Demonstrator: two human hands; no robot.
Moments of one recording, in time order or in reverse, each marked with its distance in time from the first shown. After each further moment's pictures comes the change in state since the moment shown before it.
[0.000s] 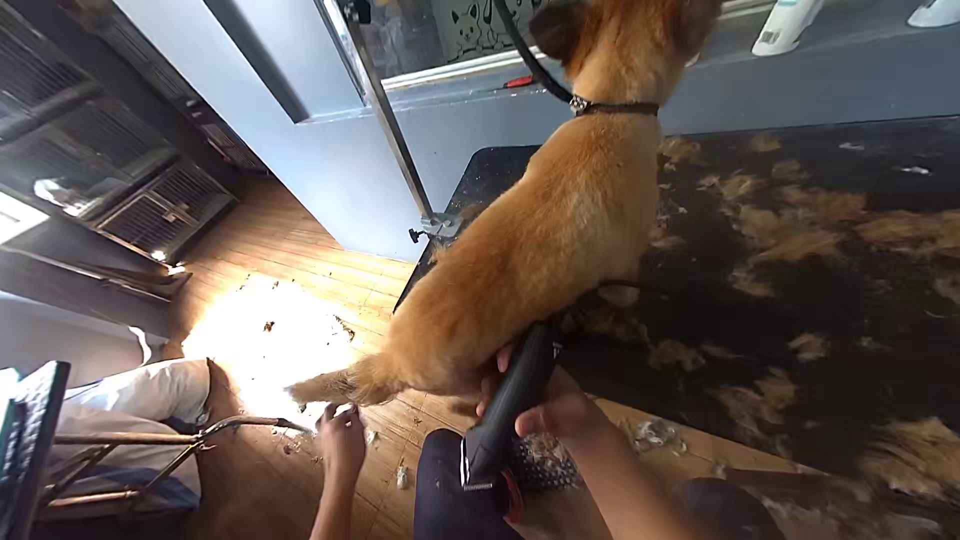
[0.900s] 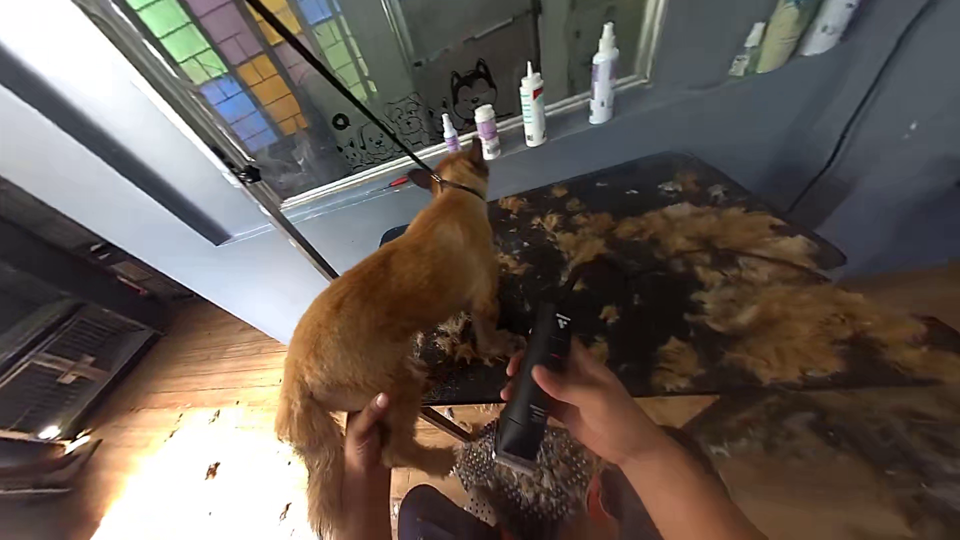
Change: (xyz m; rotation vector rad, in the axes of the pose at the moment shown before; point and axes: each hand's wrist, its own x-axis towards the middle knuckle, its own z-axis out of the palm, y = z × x) left_hand -0.039 0.237 0.000 -1.602 -0.818 0.444; right_hand -0.105 -0.137 0.057 -0.206 0.642 -0.185
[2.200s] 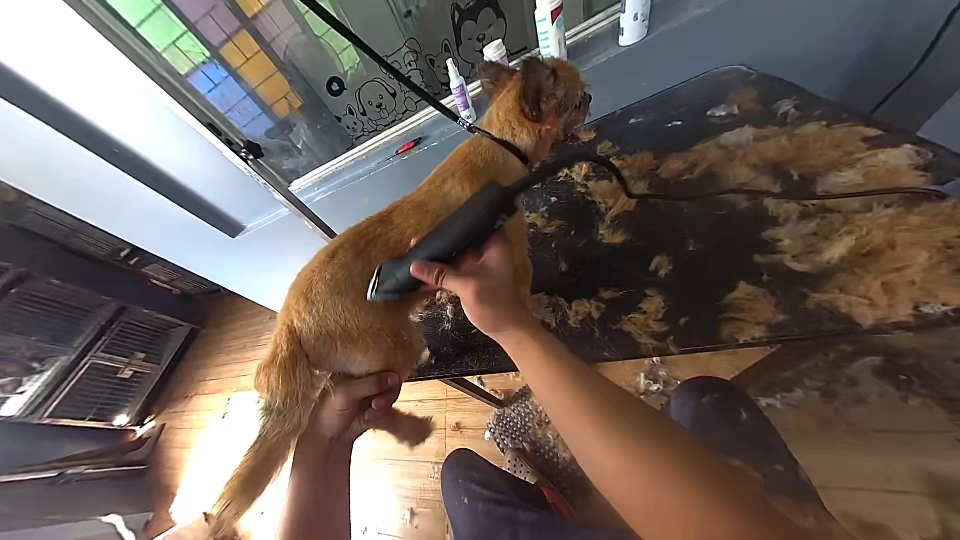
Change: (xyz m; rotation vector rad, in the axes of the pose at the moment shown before) left_hand 0.030 0.111 -0.026 0.248 -0.251 -0.619; right_hand 0.143 0.029 0.133 -0.057 0.041 -0.585
